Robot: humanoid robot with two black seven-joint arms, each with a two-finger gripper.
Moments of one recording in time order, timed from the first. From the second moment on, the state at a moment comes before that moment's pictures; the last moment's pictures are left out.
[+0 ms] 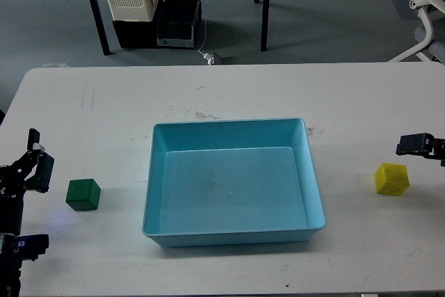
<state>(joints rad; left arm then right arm) 0.39 -0.04 -1.75 -1.64 -0.36 -0.49 0.17 0.97 -1.01 0.20 1.49 -0.90 0.49 -0.49</state>
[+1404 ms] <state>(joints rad) 0.38 -0.04 -1.73 -1.58 -0.35 -0.49 0.17 0.86 -0.75 0.18 1.30 -1.06 0.49 -0.49</state>
